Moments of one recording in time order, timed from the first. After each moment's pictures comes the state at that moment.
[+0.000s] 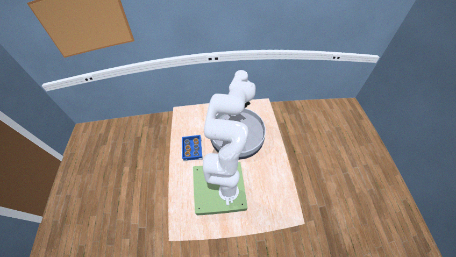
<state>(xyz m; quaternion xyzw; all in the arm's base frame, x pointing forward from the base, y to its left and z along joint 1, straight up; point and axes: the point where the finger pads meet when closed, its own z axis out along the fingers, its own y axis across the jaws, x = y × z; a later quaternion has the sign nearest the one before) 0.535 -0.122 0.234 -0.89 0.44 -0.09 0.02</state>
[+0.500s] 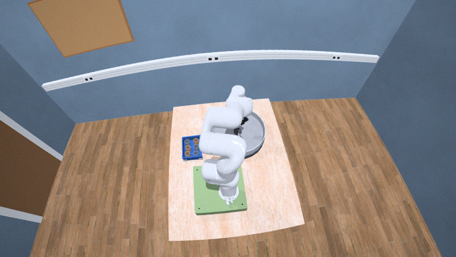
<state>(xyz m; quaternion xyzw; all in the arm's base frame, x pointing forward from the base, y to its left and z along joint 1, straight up) 0.425 -0.090 0.189 -0.92 0.40 -0.03 0.01</state>
